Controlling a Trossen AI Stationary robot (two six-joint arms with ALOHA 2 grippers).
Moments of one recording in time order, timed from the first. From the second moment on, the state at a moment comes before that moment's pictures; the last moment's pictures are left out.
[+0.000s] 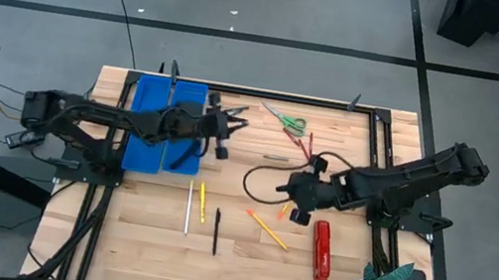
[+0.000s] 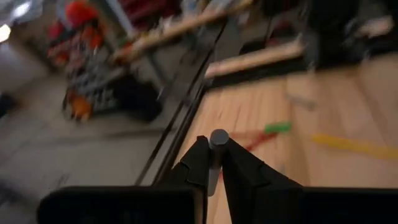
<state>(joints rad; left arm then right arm) 0.19 1.36 0.79 0.37 -0.26 0.37 0.31 1.38 1.08 -0.78 0.47 0.37</state>
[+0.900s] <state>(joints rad) 0.18 1.09 0.78 -0.64 -0.94 -0.36 0.00 1.38 0.62 0.16 0.50 0.08</state>
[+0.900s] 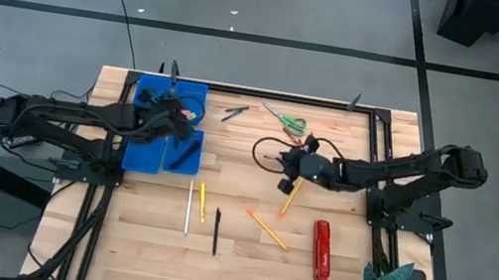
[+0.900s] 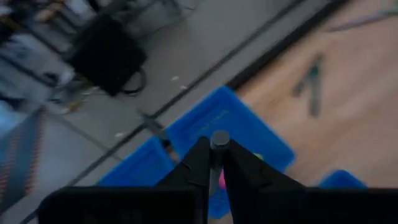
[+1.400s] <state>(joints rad) 0.21 1.09 0.60 -0.52 -1.17 -0.43 -0.12 1.38 0.62 0.15 0.43 0.08</state>
